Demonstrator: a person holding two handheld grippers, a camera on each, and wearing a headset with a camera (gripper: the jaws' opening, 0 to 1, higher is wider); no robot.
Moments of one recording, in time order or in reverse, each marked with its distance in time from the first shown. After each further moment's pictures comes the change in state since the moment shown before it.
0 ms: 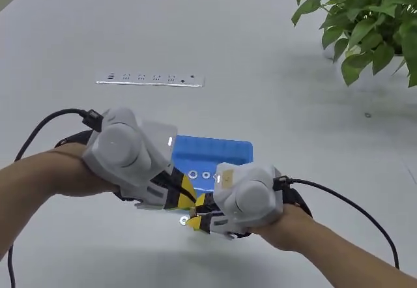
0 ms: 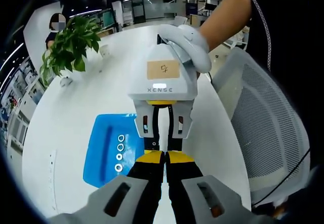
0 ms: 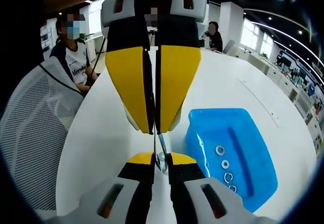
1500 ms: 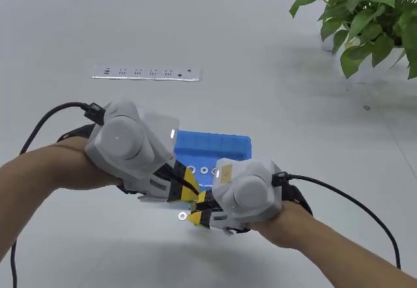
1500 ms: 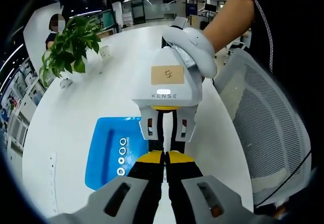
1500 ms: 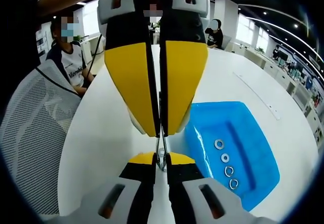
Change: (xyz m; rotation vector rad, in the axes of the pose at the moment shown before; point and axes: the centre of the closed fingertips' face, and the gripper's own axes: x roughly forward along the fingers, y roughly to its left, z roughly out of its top) left arm 0.004 0.006 0.005 0.006 -0.007 0.001; right arm -0.001 -0.002 -0.005 0.045 0.013 -0.020
